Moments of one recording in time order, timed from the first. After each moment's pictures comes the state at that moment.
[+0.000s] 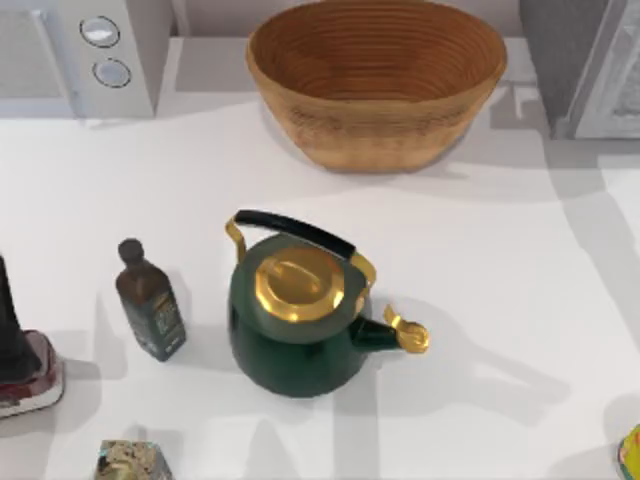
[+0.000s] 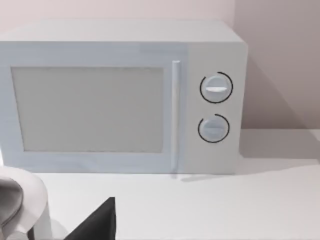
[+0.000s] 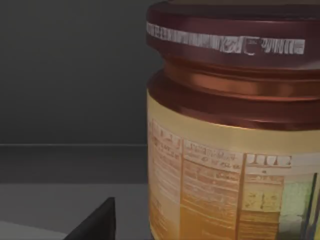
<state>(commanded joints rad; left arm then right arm) 0.00 0.00 0.00 0.00 0.00 0.00 0.16 1.34 1.72 -0.38 0.18 0.01</state>
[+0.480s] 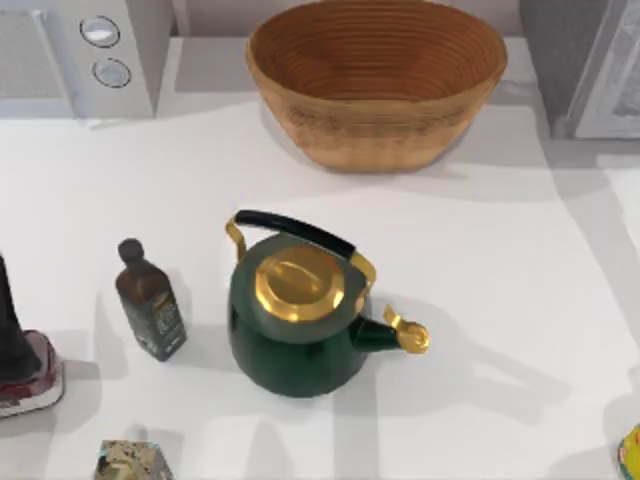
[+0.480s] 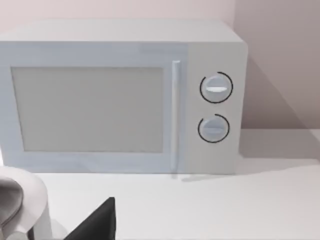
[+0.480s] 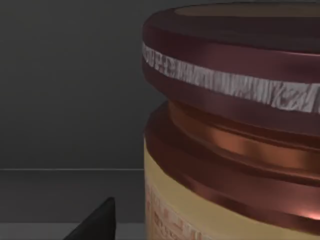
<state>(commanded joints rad) 0.00 0.00 0.00 0.00 0.00 0.00 0.14 1.48 1.85 -0.36 0.16 0.01</state>
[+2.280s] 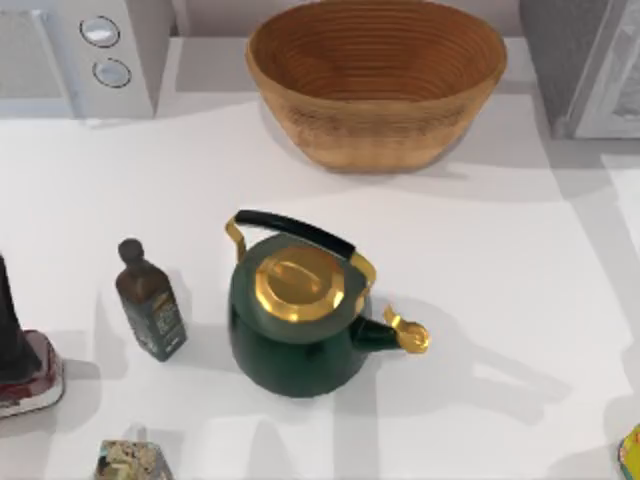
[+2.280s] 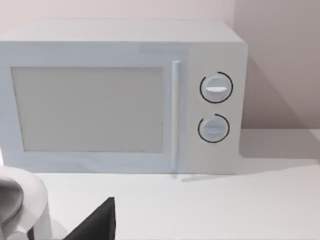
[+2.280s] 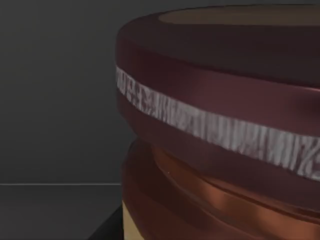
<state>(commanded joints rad) 0.00 0.00 0.00 0.00 0.00 0.00 0.13 1.54 1.90 -0.35 0.15 0.02</state>
